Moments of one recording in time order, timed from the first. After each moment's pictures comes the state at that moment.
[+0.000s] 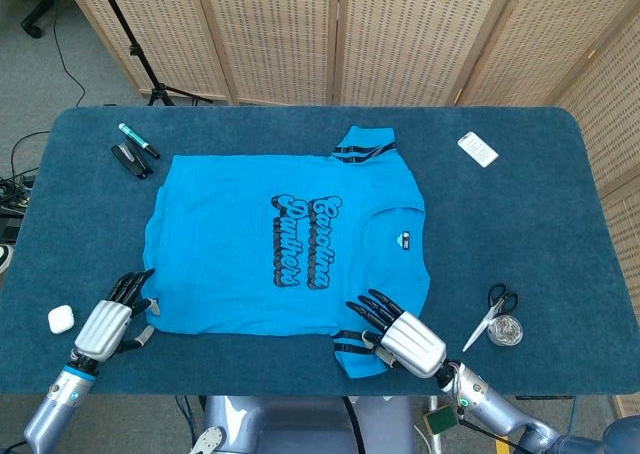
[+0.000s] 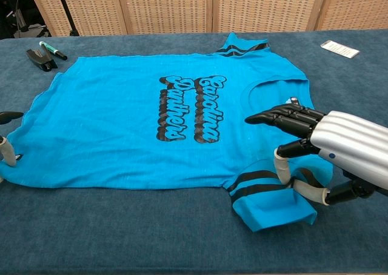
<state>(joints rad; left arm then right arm) -0.22 -1.70 0.12 -0.73 1.69 1.45 -0.51 0.48 -1.64 -0.16 -1.14 -1.93 1.43 0.10</state>
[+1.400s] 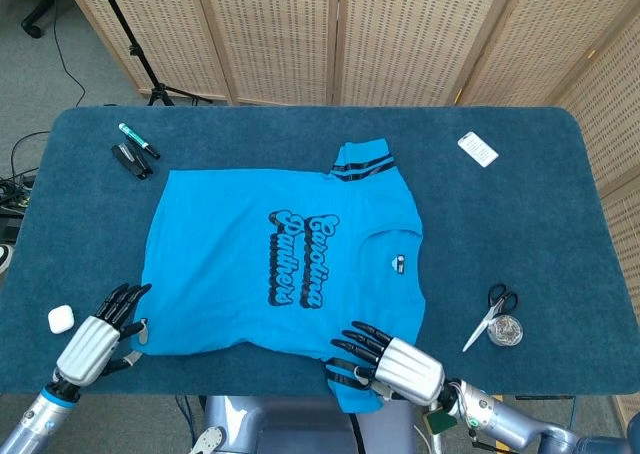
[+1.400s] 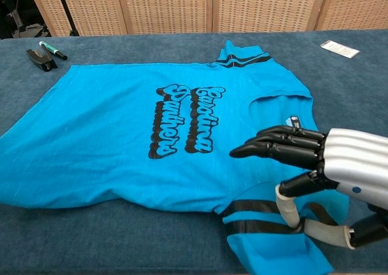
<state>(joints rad) -0.17 -1.57 0.19 -0.85 1.82 1.68 -0.44 0.55 -1.49 -0.26 -1.36 -2.07 1.41 0.12</state>
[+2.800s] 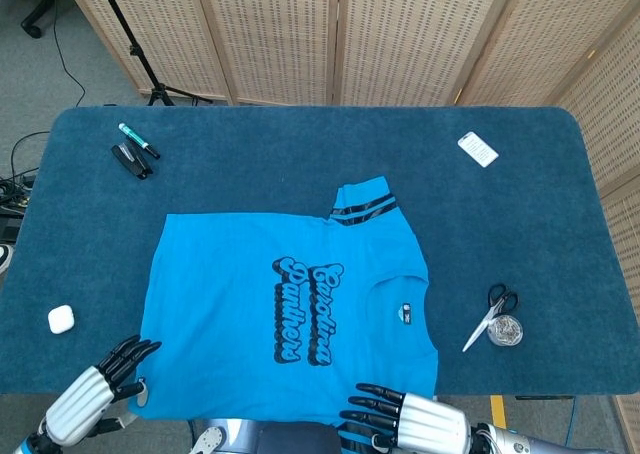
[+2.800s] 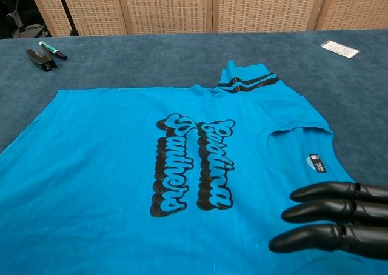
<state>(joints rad) -0.09 -1.52 0.34 -0.85 2.01 1.87 -0.50 0.54 -1.36 -0.40 -1.43 -2.31 1.54 0.16</state>
